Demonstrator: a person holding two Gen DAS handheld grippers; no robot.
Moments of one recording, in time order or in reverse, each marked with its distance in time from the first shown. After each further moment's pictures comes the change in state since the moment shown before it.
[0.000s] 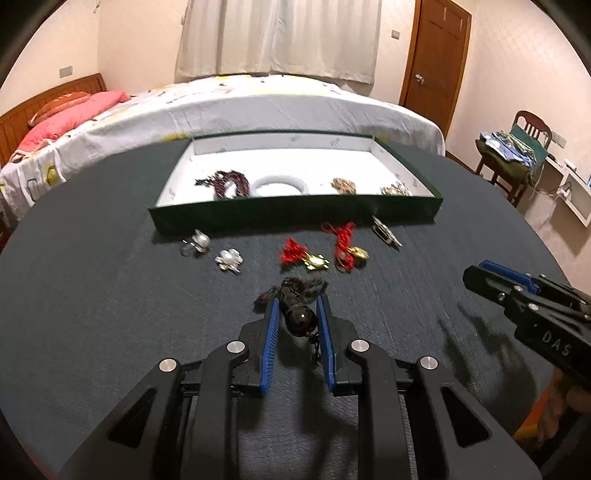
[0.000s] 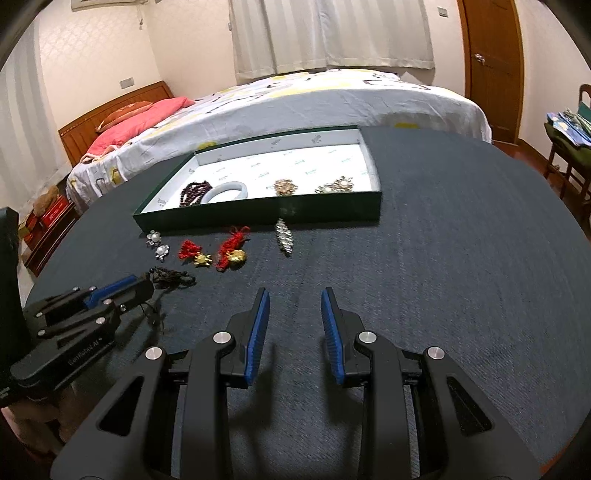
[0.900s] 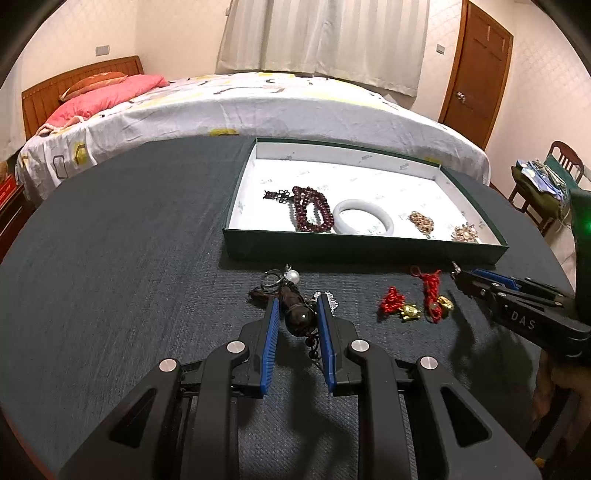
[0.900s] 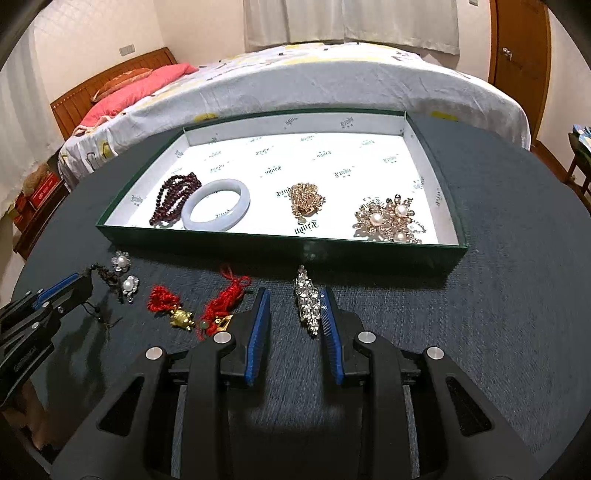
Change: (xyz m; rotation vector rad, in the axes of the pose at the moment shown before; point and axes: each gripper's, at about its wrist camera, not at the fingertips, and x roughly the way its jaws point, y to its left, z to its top) left arm 0.021 0.066 0.028 -0.115 0.004 0.083; right arm 0.093 0.016 0.056 -0.059 0.135 -0.006
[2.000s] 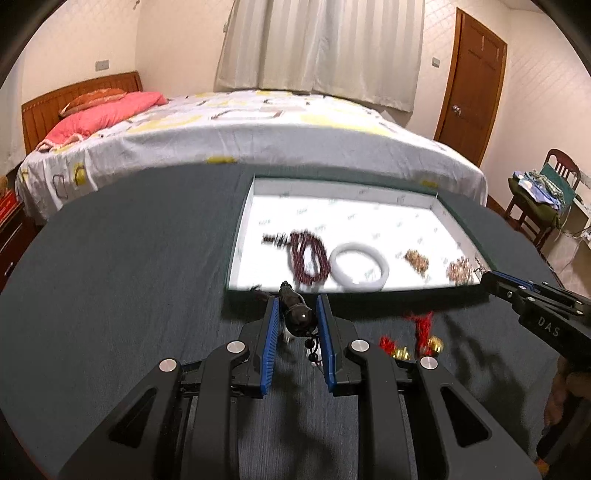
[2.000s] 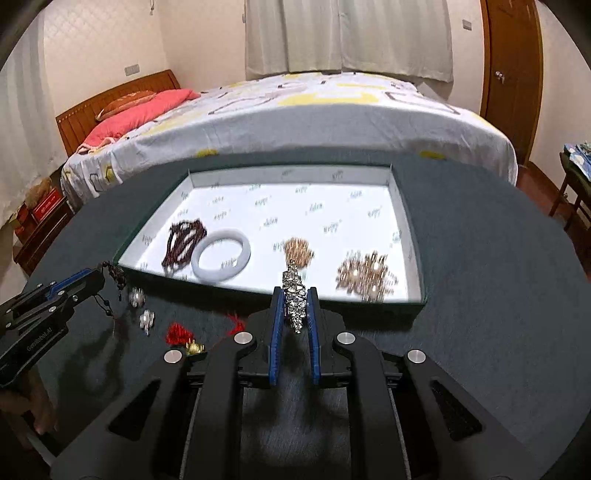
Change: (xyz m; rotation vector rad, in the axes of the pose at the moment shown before) left arm -0.010 -0.003 0.036 0.018 -0.077 -0.011; right arm -0.043 -0.002 0.029 -0.014 -0.127 -0.017
